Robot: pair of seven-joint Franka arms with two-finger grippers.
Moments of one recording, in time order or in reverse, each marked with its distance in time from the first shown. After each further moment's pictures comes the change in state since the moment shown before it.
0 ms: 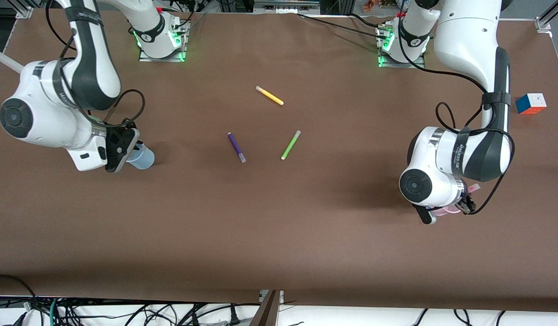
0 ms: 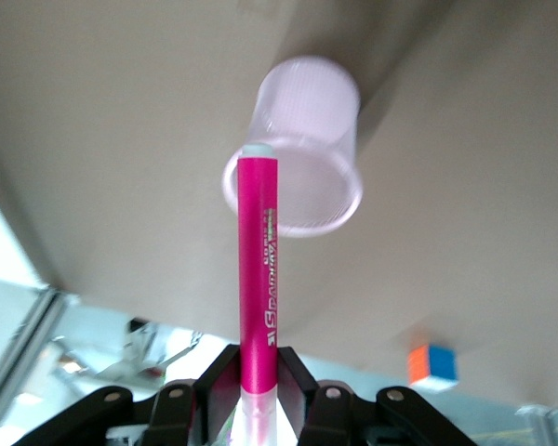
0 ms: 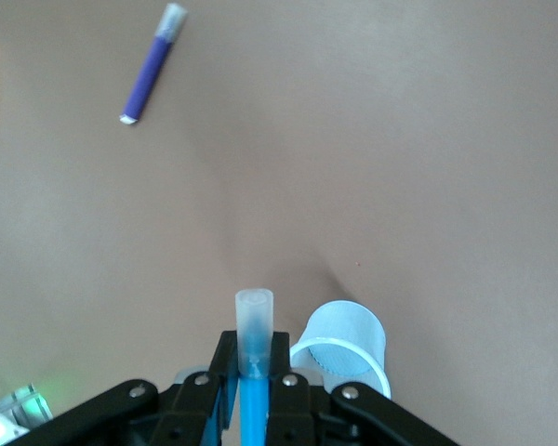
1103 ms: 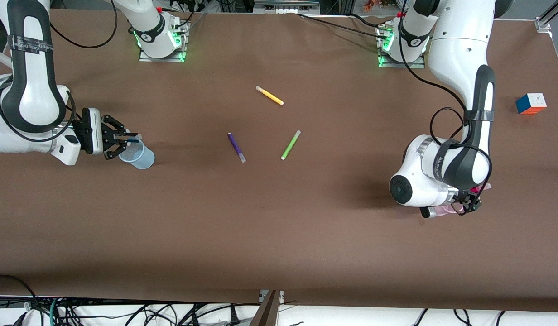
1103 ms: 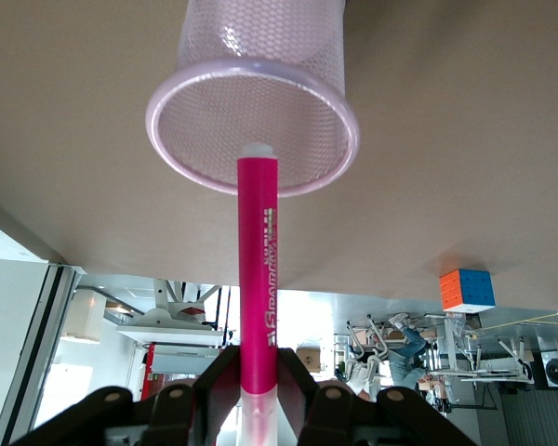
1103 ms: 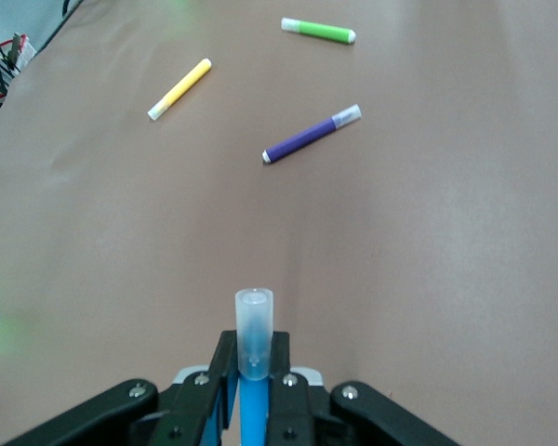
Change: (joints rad) left arm 0.010 0.049 0.001 -0.115 0.137 0.013 -0.010; right arm -0.167 0.077 -0.052 -0.068 0.395 -0.154 -0.897
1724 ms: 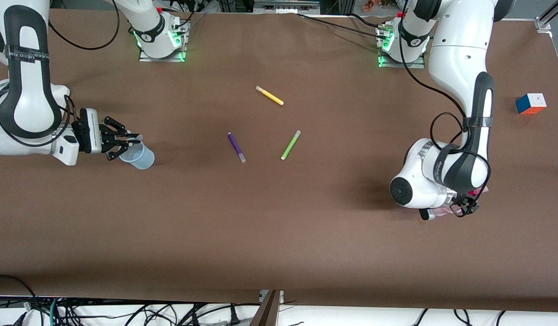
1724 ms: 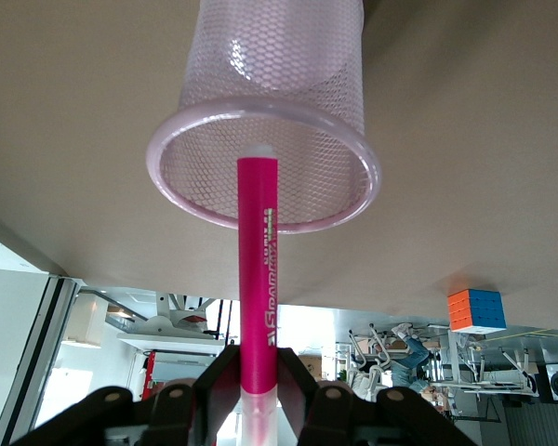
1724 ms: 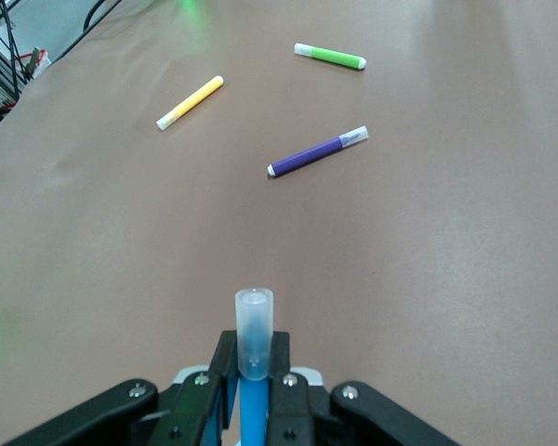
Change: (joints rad) left arm 0.015 0.020 0.000 -0.007 0.000 0.046 -0.023; right arm -0.041 0.051 0.000 -0.004 0.071 -0.034 -0.135
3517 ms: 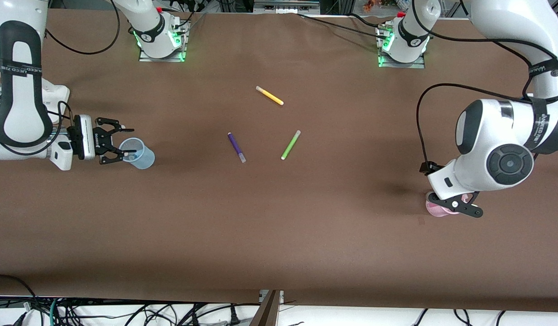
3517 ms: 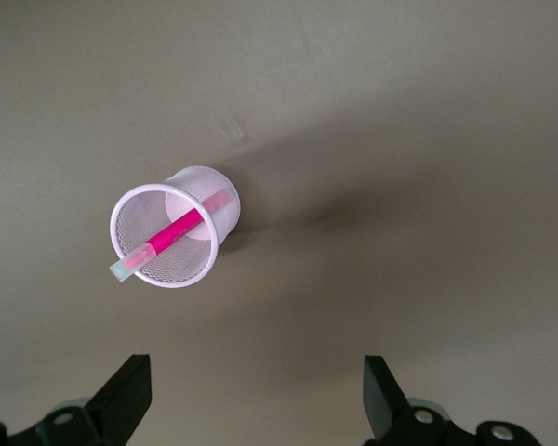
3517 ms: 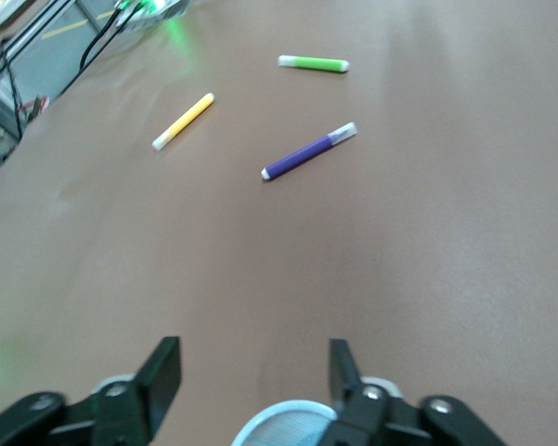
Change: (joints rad) left arm 0.052 -0.279 0.005 0.026 -0.769 -0.003 -0.631; right arm -0.050 0.054 0.000 0.060 0.042 -0.069 0.121
